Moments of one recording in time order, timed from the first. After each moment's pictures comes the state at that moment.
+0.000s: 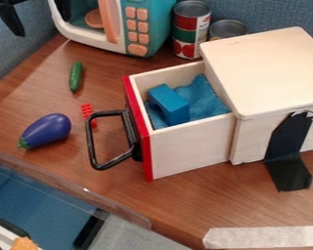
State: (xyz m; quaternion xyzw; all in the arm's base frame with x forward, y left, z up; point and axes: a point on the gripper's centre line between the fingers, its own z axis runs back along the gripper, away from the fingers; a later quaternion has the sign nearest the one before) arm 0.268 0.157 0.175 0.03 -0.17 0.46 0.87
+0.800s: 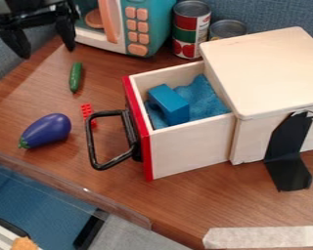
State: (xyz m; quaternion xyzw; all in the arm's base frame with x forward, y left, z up) arm 0.253 0.143 0.148 0.00 -0.17 0.27 0.95
